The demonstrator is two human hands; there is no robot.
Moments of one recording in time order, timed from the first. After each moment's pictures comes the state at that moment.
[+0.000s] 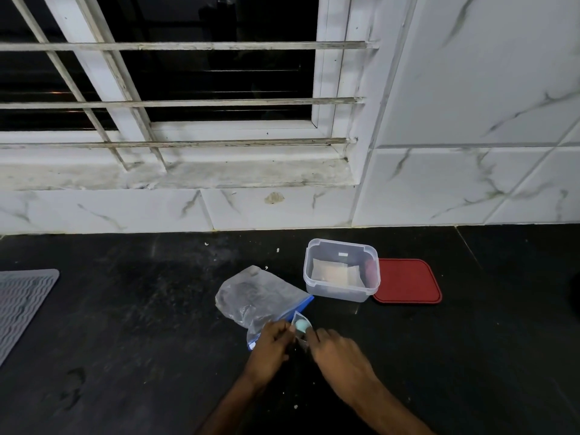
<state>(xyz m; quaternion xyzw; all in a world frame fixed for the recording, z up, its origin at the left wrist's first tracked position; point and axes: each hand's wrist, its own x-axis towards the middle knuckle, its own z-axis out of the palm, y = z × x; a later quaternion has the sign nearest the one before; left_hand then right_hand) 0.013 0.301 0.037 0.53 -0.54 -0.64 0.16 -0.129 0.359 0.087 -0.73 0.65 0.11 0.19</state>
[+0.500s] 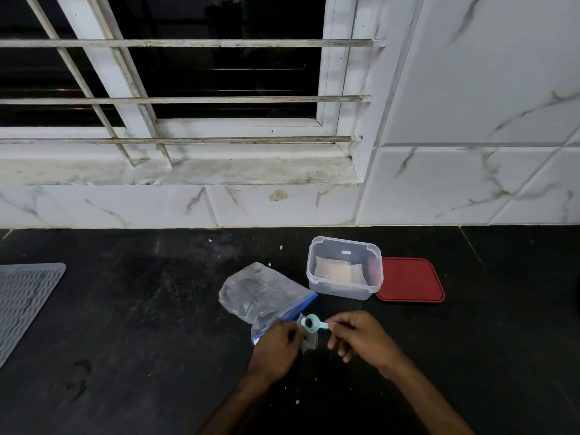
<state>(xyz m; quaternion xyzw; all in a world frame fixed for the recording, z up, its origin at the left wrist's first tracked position) 0.010 0.303 0.044 0.52 -0.74 -0.42 0.09 -0.176 0.361 0.092 -0.40 0.68 -0.29 0.55</state>
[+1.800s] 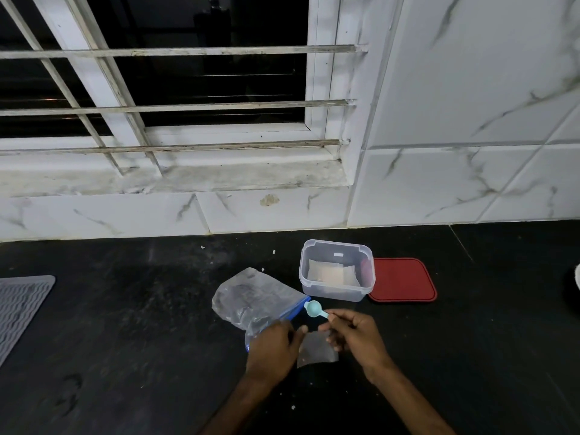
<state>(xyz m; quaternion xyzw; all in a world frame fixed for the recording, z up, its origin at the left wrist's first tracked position) -0.003 0.302 0.042 0.53 -0.79 -0.31 0.05 -0.173 0.363 0.070 -0.26 0.67 -0.46 0.53</state>
